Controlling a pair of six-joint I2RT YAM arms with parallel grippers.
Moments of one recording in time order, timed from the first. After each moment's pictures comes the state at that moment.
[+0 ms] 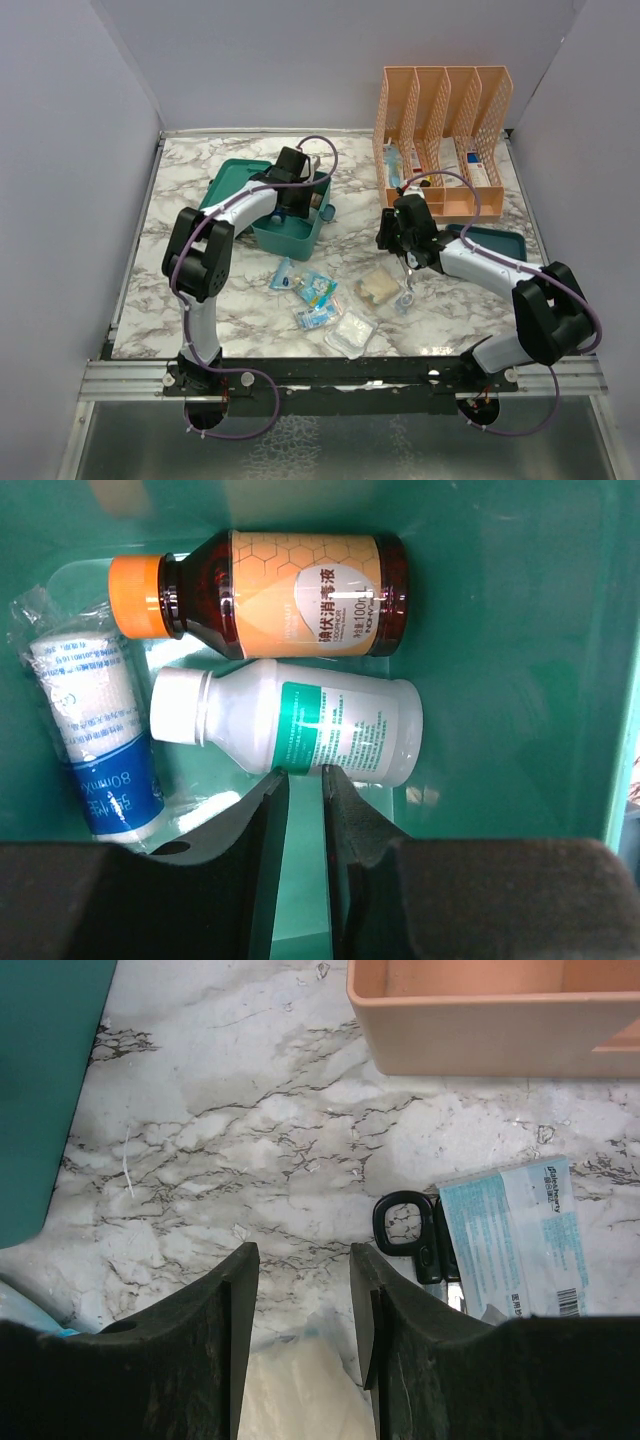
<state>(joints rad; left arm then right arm) -0.44 1.96 1.45 -0.44 0.10 -0.14 0.53 1.46 0.81 -0.08 0.18 0.45</state>
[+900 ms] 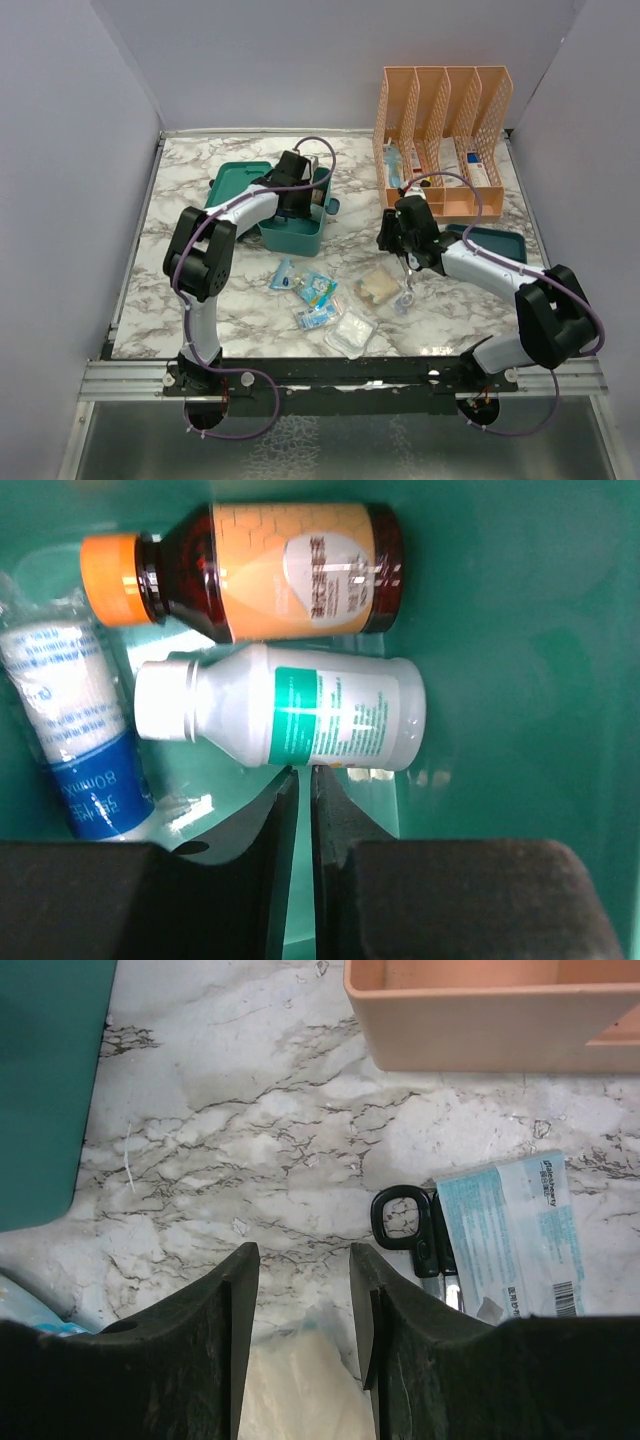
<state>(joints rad) -0.44 1.97 1.43 -0.36 0.10 -0.24 0.53 1.44 0.80 -0.08 0.18 0.44</state>
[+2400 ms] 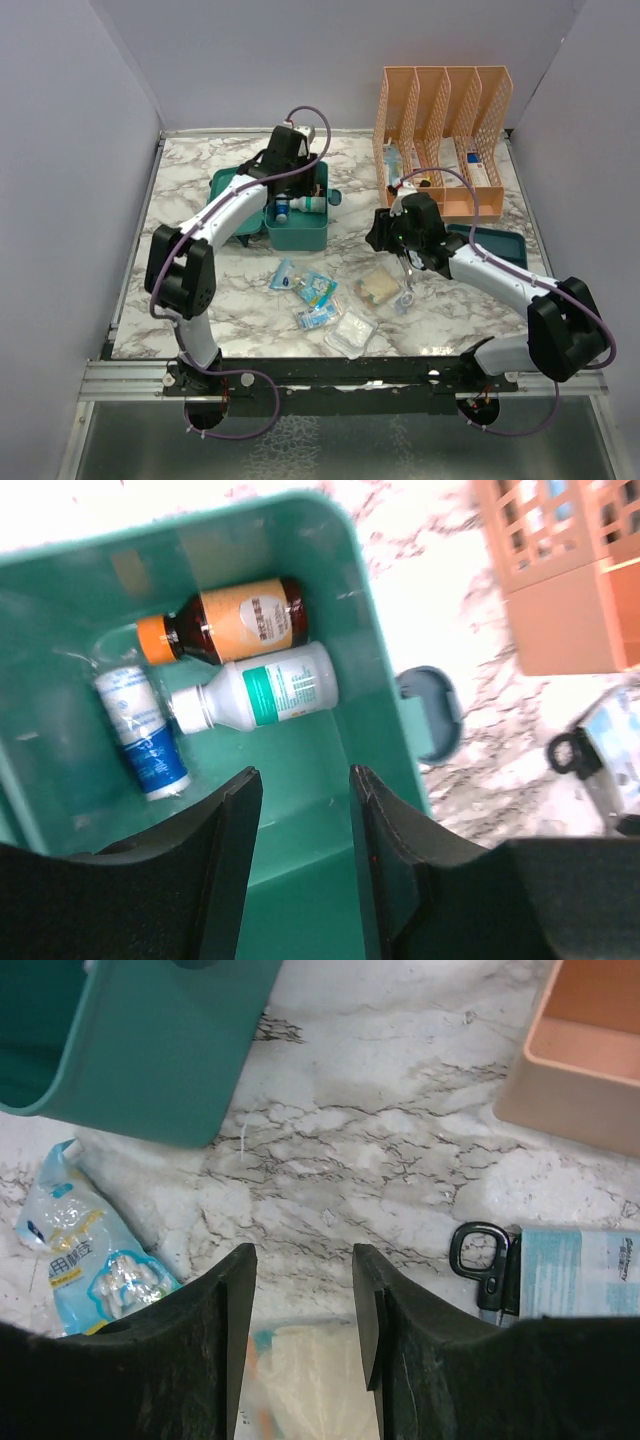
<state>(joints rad) -0.45 1.85 1.53 -0.46 0.05 -0.27 0.53 1.37 0.79 -0.03 -0.04 0.30</state>
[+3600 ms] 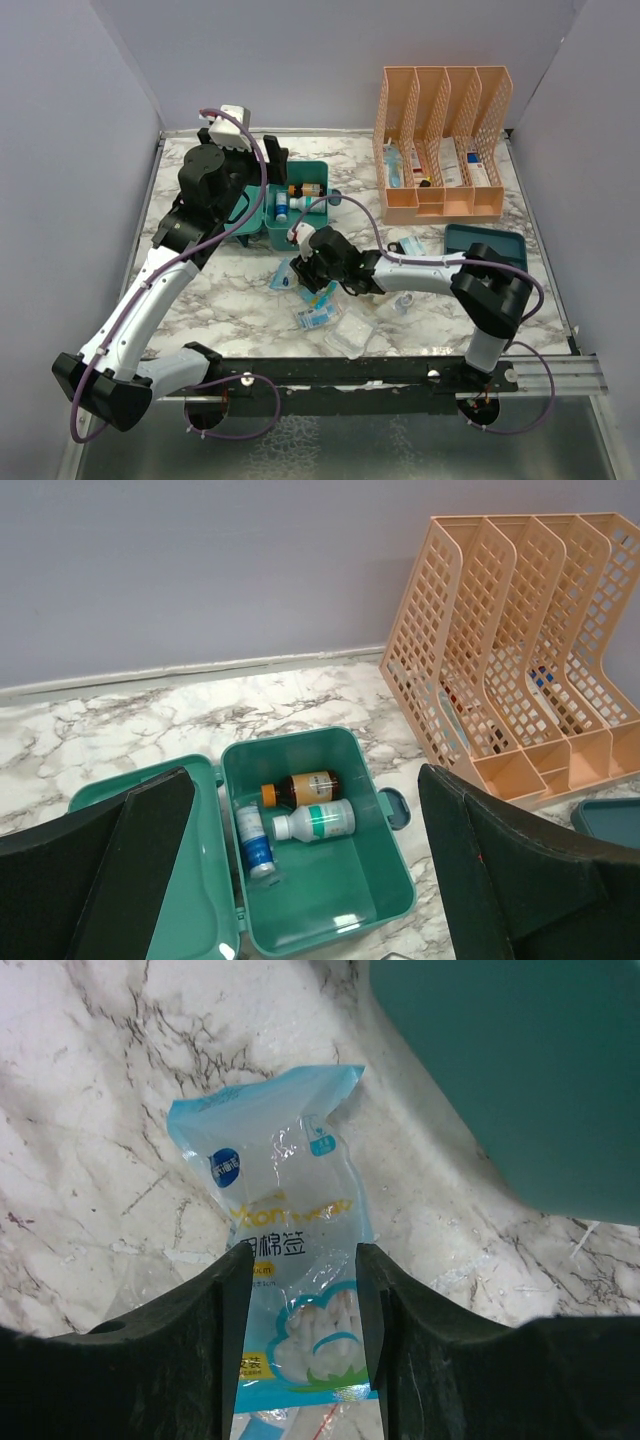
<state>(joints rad) -0.45 1.12 1.24 -0.17 -0.14 -0.16 1.00 1.76 1.03 0.07 0.01 0.05</state>
